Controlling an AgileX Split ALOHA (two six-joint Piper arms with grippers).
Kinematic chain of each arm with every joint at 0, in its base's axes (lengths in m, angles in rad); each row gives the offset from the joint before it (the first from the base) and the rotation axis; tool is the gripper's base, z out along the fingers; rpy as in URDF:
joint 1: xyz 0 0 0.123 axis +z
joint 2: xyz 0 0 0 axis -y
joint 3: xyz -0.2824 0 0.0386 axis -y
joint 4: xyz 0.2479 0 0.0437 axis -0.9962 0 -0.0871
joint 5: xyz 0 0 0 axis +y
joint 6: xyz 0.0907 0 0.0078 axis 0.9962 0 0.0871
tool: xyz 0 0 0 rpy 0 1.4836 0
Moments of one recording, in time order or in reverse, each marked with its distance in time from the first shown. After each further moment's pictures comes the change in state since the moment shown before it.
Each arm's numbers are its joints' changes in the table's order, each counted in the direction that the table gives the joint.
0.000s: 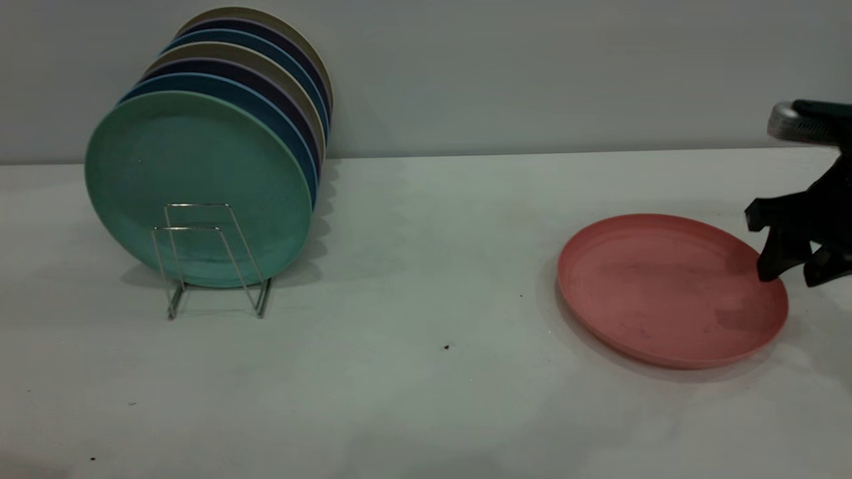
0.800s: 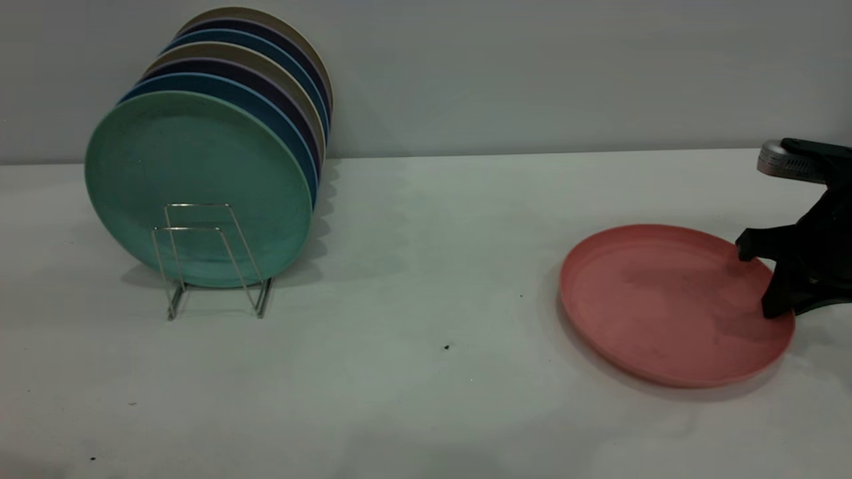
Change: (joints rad) left arm 0.000 0.000 0.000 0.000 -0.017 0.001; right arm -0.002 -0.051 0.013 -0.021 0.061 0.002
